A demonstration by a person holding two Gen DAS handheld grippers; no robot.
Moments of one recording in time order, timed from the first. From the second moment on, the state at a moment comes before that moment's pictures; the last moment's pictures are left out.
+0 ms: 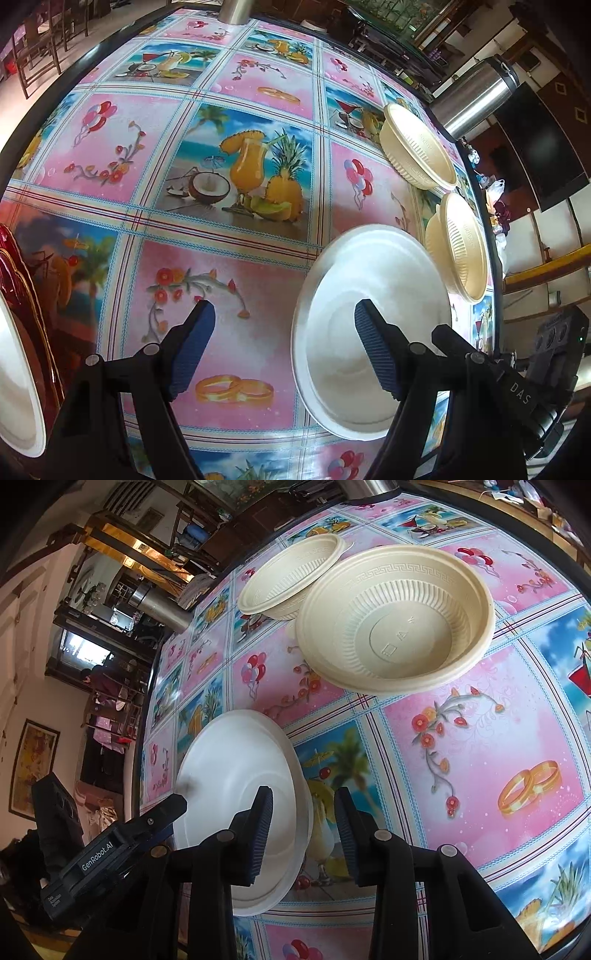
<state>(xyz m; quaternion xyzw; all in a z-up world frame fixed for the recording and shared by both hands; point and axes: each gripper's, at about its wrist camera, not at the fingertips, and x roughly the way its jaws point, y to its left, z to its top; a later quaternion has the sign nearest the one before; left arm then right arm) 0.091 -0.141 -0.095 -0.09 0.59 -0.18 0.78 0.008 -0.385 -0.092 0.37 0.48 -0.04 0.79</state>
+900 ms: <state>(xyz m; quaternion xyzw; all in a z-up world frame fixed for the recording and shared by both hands) 0.083 -0.148 -0.100 -0.11 0.59 -0.19 0.78 0.003 -0.384 -0.097 0.38 0.49 -0.04 0.79</state>
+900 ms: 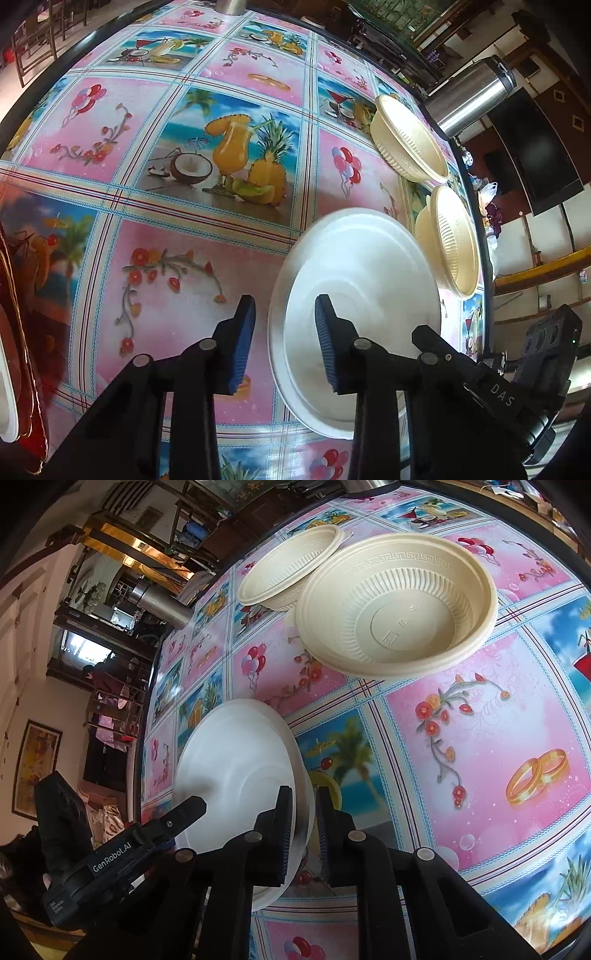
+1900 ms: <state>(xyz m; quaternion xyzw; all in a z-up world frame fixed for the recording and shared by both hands) 0.077 -0.141 -0.087 -0.09 0.57 -0.20 0.79 0.003 -0.382 -0.090 0.37 0.47 -0.04 0.80</state>
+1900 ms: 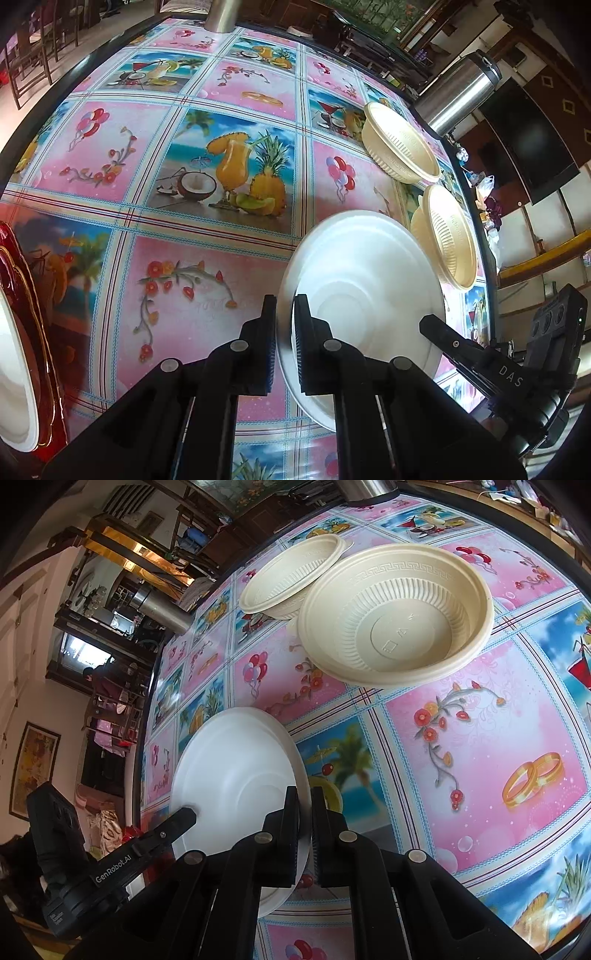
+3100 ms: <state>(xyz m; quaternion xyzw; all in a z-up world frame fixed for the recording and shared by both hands) 0.037 0.094 -0.016 -0.04 0.50 -0.03 0.87 0.057 -0.125 -0.002 0.22 0.49 0.13 0.83</state>
